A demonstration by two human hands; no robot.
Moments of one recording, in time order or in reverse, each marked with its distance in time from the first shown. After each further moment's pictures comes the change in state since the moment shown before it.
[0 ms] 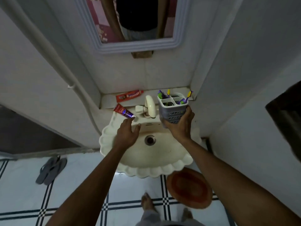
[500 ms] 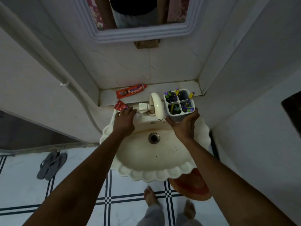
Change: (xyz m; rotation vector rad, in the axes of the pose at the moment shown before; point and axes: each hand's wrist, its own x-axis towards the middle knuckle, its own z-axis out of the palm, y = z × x) left_hand 0.088 -0.055 0.008 0.489 -0.235 0.138; right_hand 0.023 0.037 0.053 0.018 0.037 0.105
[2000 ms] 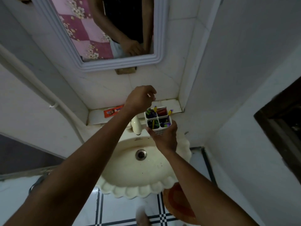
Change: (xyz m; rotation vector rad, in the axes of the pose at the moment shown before) left_hand 0.067 0.194 -0.176 -0.372 0.201 0.234; right_hand -0.003 -0.031 -0.036 -0.073 -0.056 0.131
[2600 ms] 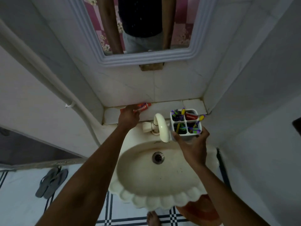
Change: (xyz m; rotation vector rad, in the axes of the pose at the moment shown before) left_hand -0.037 -0.219 0.041 -0.036 0.086 -0.427; right_hand -0.002 0.005 0.014 0.072 0.087 -0.022
